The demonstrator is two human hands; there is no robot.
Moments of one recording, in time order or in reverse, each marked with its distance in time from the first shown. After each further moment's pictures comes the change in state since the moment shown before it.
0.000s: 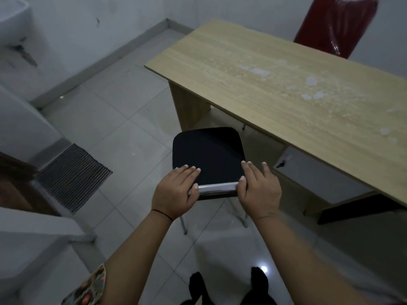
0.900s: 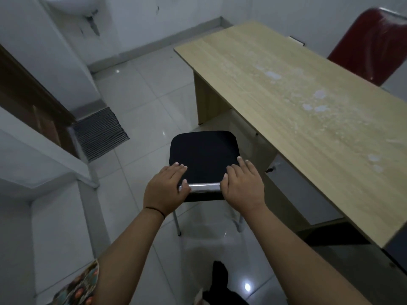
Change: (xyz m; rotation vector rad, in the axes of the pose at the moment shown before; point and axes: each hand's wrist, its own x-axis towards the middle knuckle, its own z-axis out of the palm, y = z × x) left_hand -0.037 0.183 0.024 0.105 0.078 -0.482; right_hand -0.022 0.121 -0.054 0.022 -0.111 -0.538
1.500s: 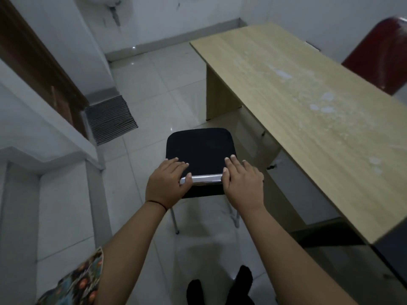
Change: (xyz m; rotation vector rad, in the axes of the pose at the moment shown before) left_hand -0.049 0.020 0.005 0.046 0.114 -0.063; right_hand -0.040 -0.010 -0.018 0.155 -0.138 0.108
